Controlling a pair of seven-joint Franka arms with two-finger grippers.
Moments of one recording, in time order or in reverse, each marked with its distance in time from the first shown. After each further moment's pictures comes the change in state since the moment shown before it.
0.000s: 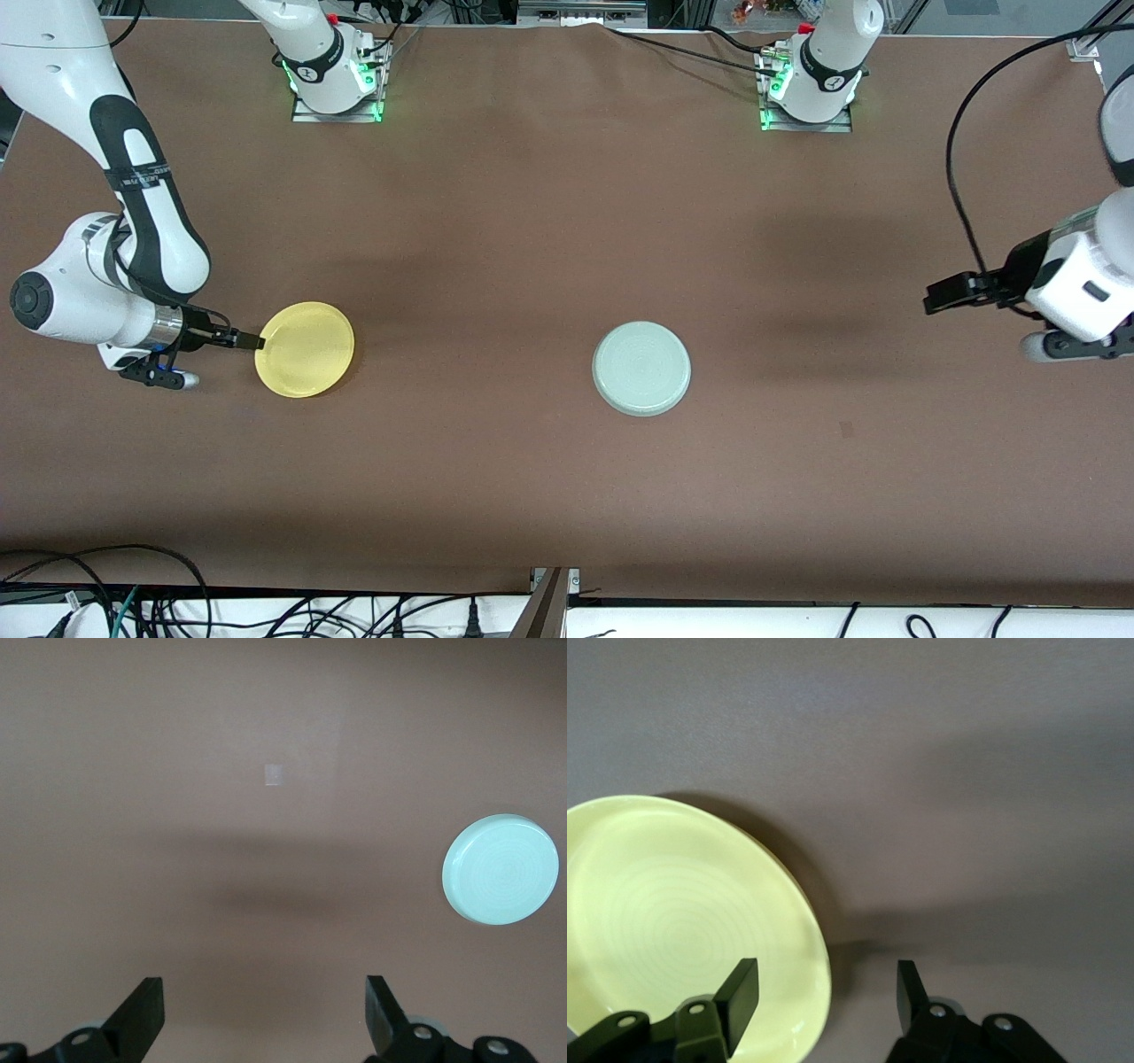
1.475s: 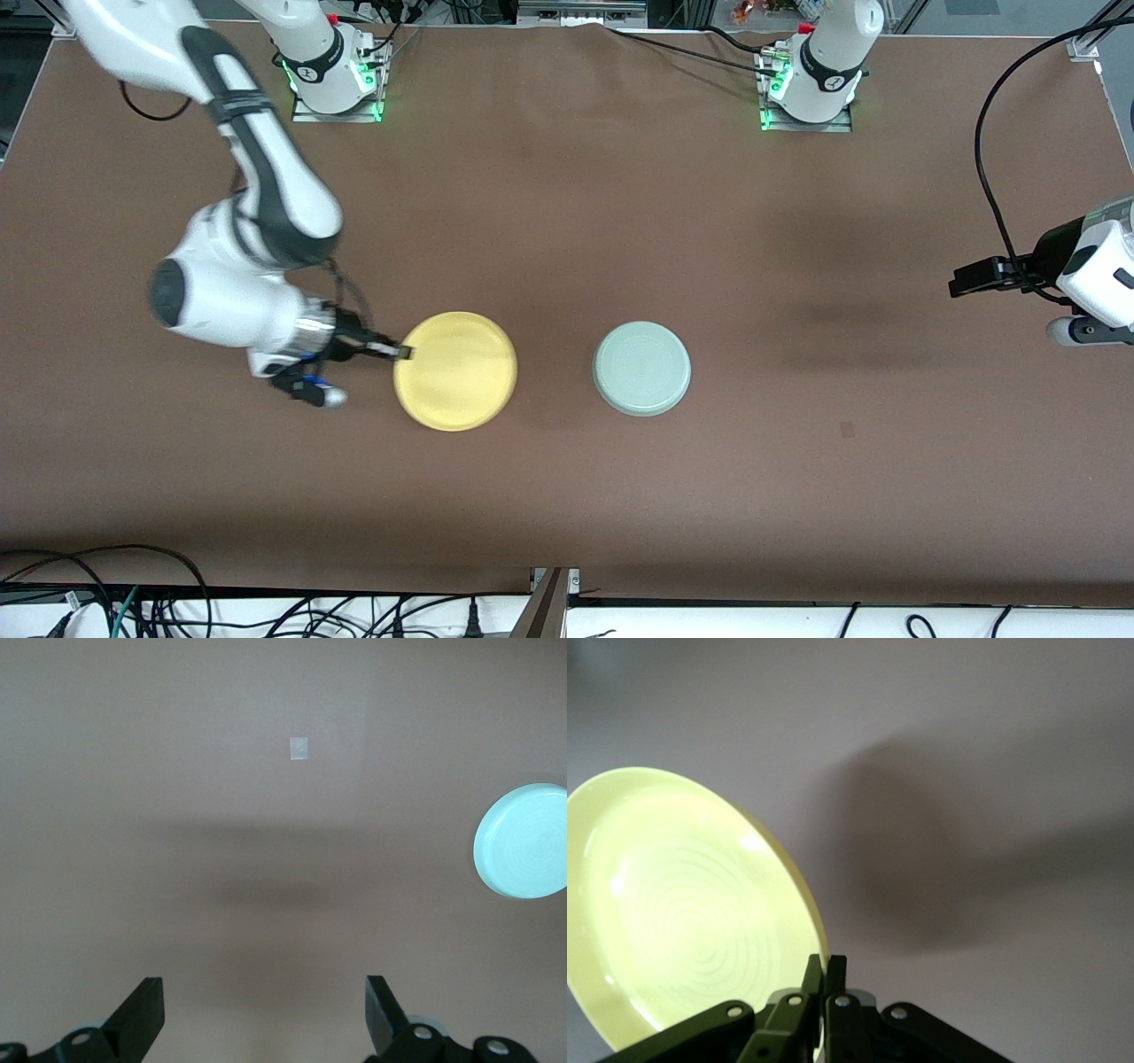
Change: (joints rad) left arm 0.030 -0.027 0.019 -0.073 0.000 -0.002 0.088; right arm 0.257 -0.003 0.309 0.254 0.144 -0.017 0.625
